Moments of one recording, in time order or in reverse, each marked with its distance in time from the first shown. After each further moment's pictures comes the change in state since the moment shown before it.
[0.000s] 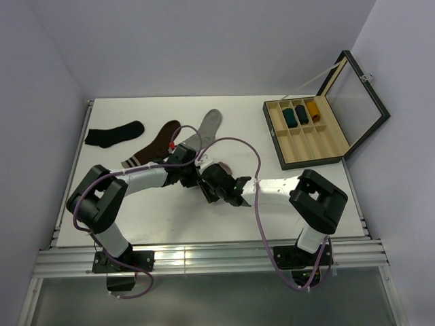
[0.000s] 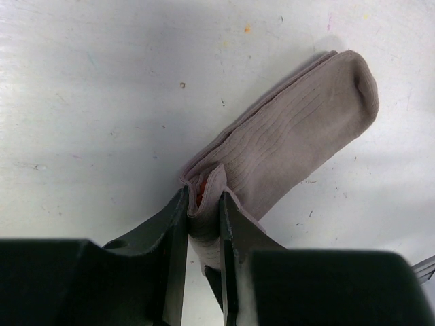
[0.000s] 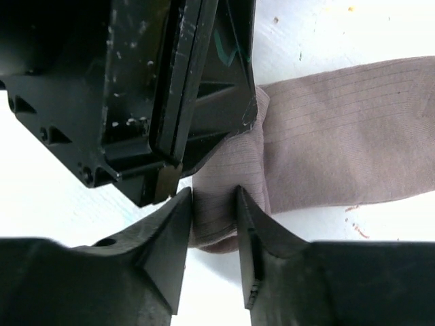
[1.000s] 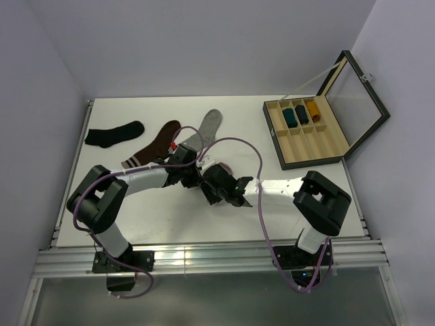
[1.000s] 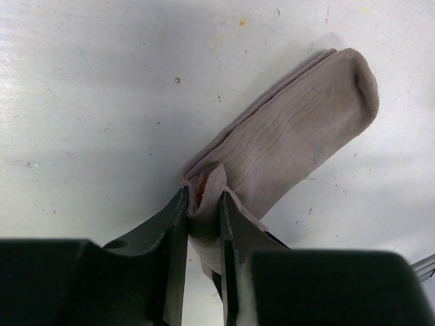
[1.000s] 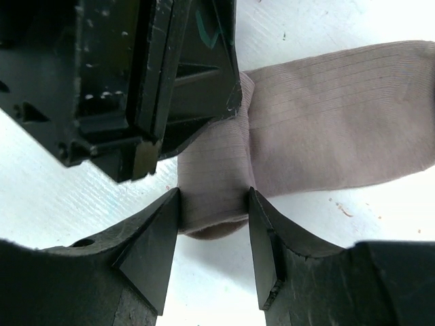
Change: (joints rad) left arm -0.011 0.000 0.000 0.002 0.000 0.000; right arm 0.000 -0.040 -0.010 -0.064 0.034 -0.013
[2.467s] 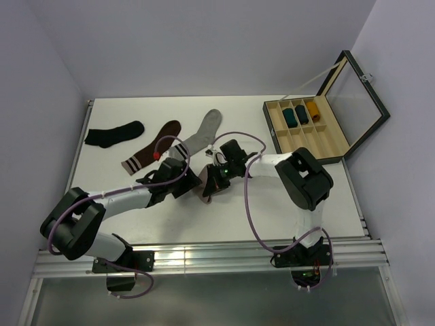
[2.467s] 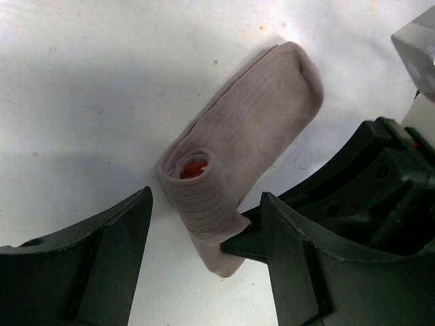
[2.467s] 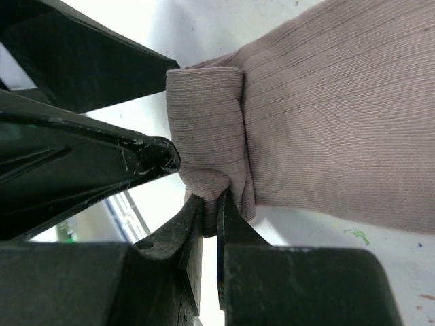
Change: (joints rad) left arm -0.003 -0.262 -0.286 0.202 -0.100 -0.108; right arm -0.342 0.252 0.155 -0.035 -0.919 0.148
